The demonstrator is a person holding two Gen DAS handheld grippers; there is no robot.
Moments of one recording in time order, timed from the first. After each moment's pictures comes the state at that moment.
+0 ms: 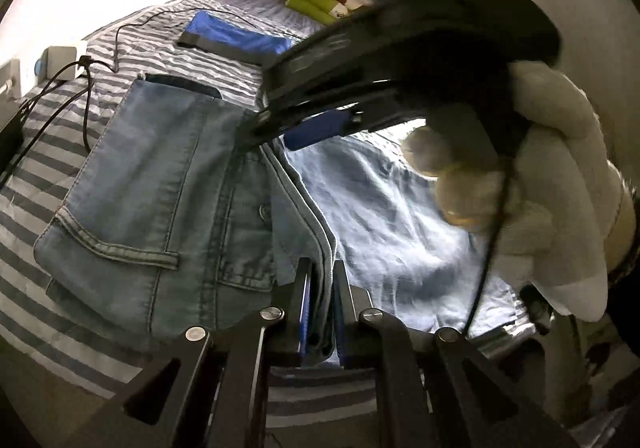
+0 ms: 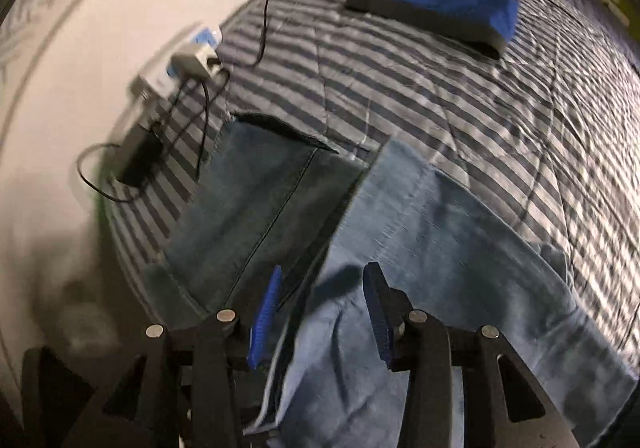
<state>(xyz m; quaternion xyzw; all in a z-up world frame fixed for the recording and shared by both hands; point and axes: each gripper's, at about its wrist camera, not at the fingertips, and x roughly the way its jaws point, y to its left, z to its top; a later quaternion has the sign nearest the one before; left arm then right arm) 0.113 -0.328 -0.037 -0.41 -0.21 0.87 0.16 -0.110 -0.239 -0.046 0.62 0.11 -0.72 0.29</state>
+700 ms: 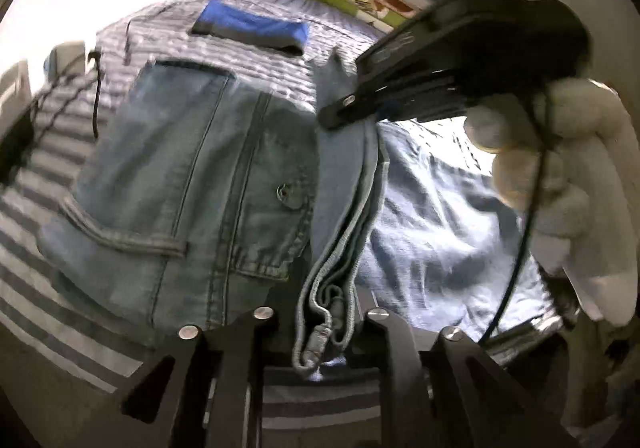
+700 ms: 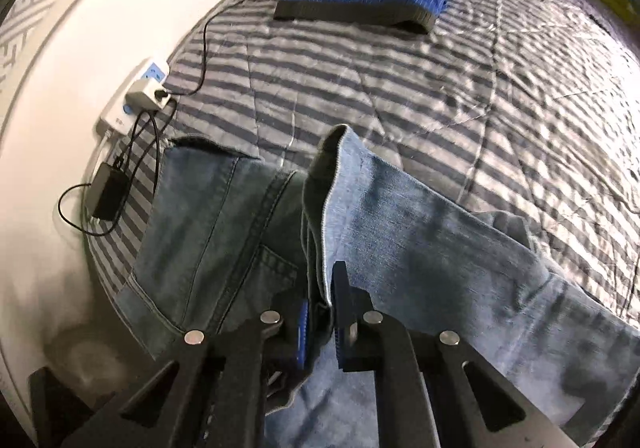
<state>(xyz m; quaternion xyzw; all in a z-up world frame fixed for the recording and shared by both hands) 0.108 -0.323 -0.051 -0.44 -0.19 0.87 0.12 -0.116 -0.179 -0.036 0.62 0.04 -0.75 0.23</state>
